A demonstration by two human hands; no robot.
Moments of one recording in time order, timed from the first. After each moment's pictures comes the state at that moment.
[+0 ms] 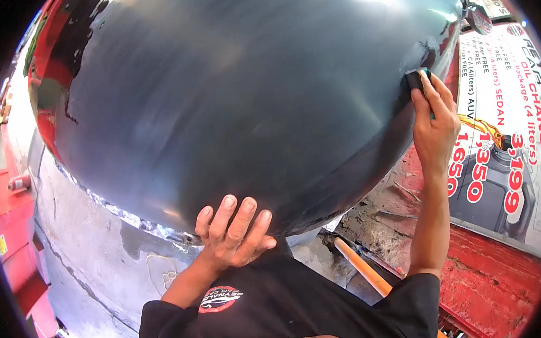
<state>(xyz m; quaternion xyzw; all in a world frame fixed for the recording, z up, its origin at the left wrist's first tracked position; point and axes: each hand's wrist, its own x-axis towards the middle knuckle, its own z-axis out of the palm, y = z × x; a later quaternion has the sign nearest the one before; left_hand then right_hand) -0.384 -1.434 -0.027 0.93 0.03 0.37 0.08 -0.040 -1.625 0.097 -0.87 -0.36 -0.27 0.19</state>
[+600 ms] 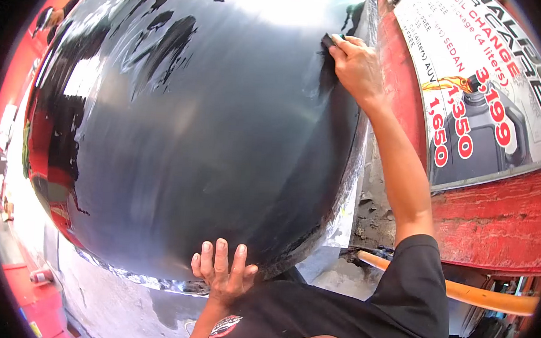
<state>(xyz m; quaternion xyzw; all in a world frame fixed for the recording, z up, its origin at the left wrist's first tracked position) -0.390 -1.435 -0.026 0.94 0.00 0.34 0.04 0.062 -1.618 0.109 -0.88 -0.30 -0.33 0.18</state>
